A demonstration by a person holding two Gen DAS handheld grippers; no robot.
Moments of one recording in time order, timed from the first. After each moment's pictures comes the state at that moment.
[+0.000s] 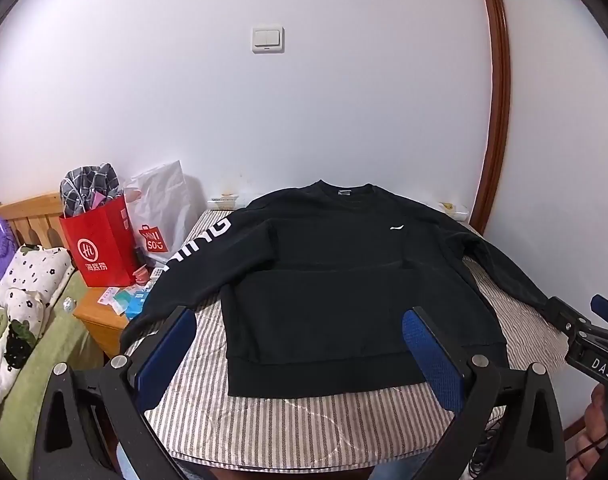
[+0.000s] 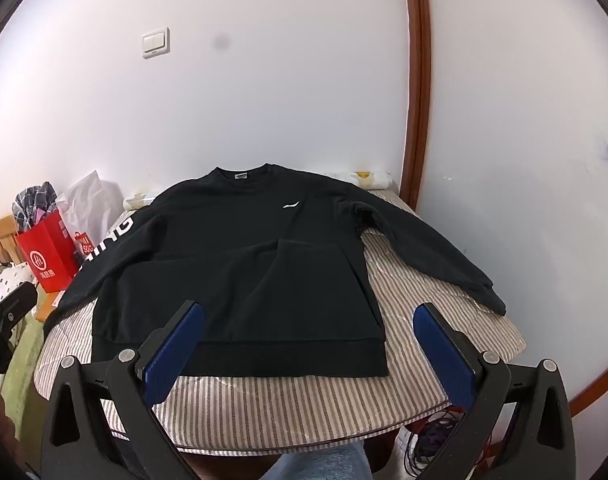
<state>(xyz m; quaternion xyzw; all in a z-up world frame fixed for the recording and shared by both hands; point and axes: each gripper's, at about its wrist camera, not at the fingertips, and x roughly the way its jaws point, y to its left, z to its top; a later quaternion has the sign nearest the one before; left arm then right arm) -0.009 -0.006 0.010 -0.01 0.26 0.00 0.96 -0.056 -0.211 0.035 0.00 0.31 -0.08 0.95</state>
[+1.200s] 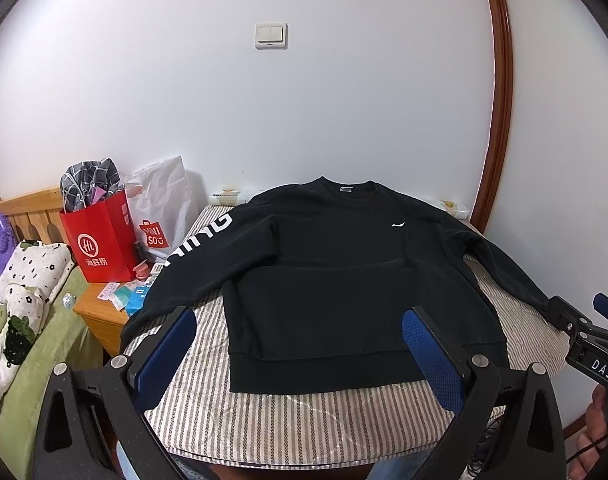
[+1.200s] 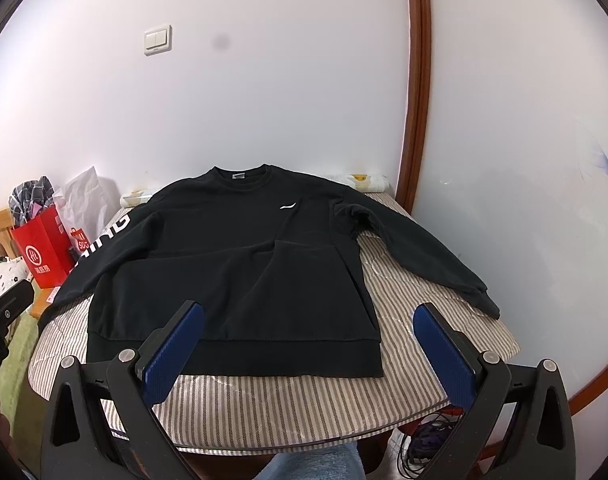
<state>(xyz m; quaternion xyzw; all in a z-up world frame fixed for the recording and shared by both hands) -0.012 -0.004 -0.004 -0.01 0.26 0.00 0.96 -0.054 -0.208 0.037 -0.01 0.31 -0.09 0.95</state>
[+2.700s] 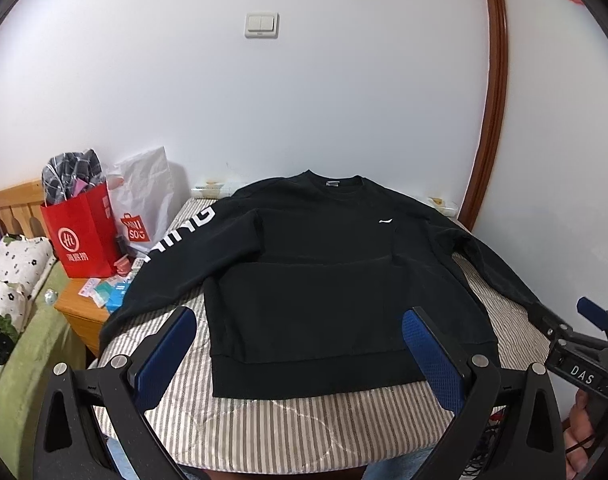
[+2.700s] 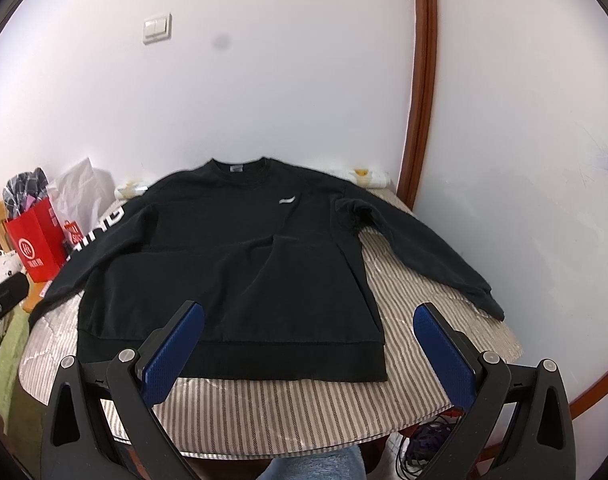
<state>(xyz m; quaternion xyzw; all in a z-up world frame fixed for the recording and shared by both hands) 0.013 0.000 -0.013 -0.03 0.28 -0.03 0.96 -0.034 -0.203 0.020 -0.02 0.33 -0.09 0.94</state>
